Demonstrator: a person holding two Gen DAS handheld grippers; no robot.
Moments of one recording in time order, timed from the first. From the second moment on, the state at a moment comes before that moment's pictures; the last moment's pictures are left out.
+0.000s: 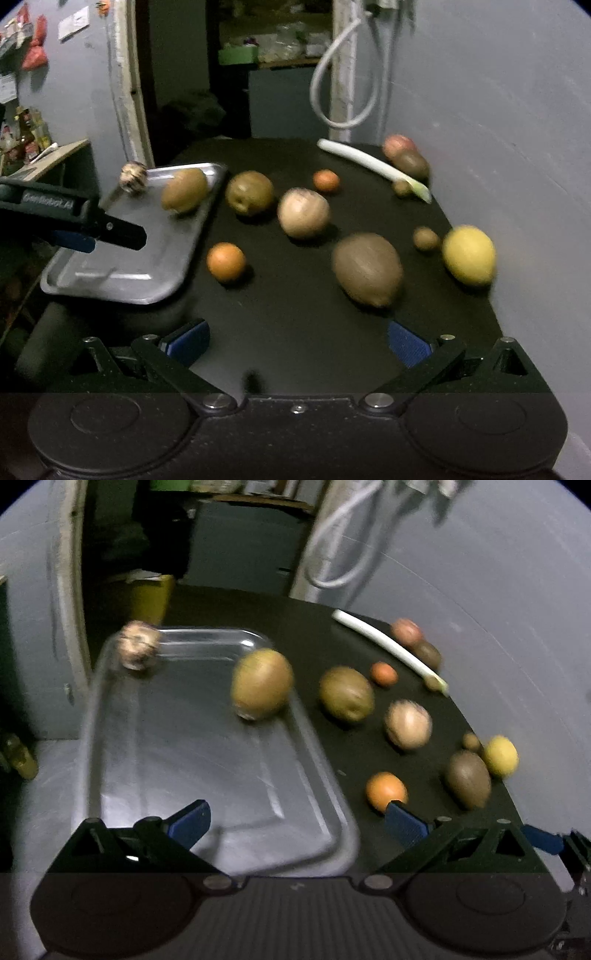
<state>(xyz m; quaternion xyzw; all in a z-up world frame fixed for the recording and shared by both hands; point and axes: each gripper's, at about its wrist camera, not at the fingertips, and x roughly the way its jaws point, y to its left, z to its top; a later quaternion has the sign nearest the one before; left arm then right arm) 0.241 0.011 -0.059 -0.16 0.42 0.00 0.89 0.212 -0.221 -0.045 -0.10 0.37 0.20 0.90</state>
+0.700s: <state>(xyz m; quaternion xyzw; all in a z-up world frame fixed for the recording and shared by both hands) 0.224 -0.087 -0.079 -0.07 0.43 -0.03 0.90 0.213 -0.294 -0.066 -0.10 0.40 0.18 0.89</state>
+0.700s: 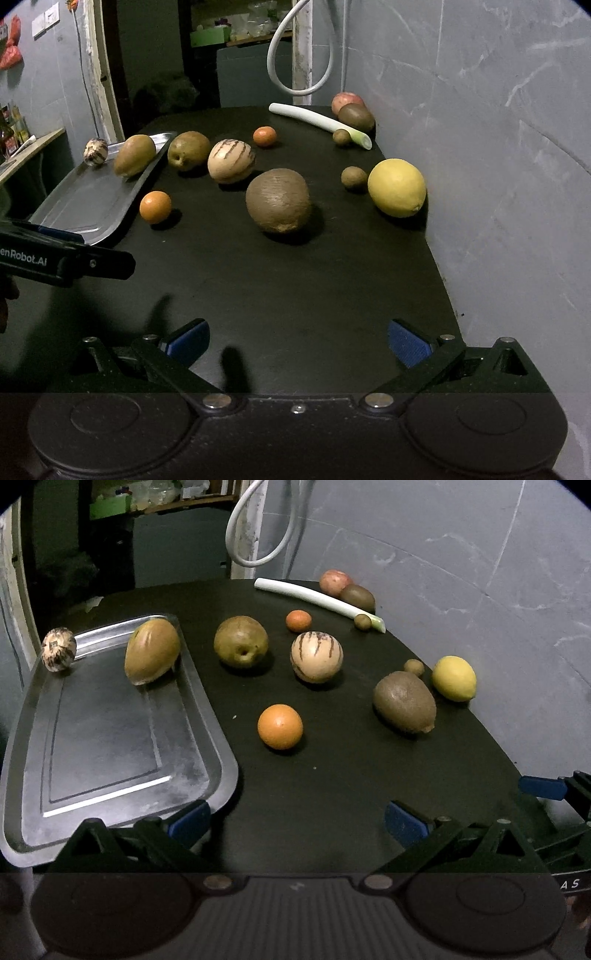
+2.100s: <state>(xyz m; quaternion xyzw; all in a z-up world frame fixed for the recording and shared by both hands) 0.303 -0.105 -0.093 0.09 0.41 -0.09 0.90 0.324 -0.250 -0.087 -0.11 0.38 0.24 0.89</state>
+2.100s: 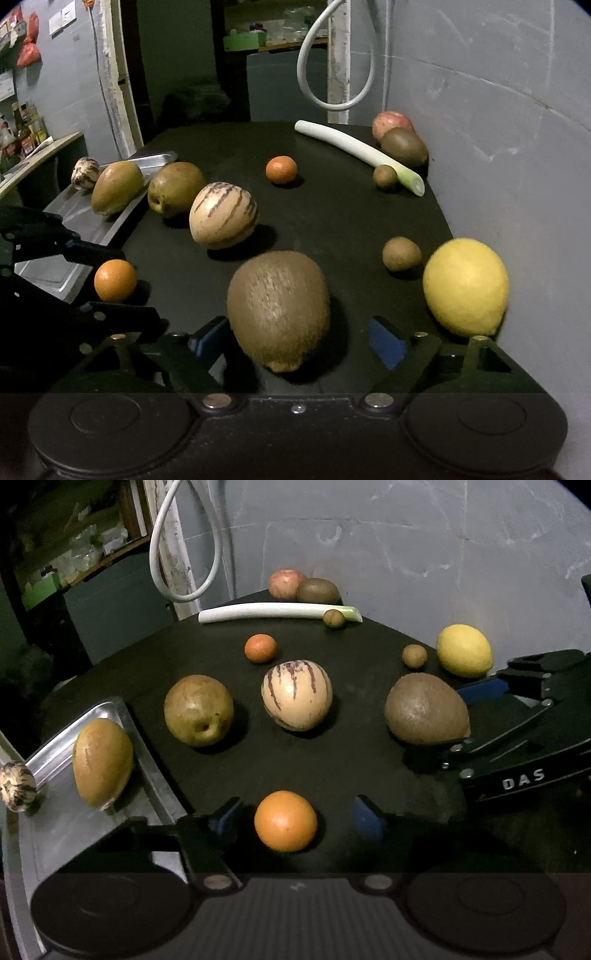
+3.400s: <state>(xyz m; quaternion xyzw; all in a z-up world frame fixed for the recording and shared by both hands) 0.267 0.019 -0.050 -0.12 0.38 -0.02 0.92 0.265 -0.189 -0.067 -0.04 0.36 0.22 0.91</state>
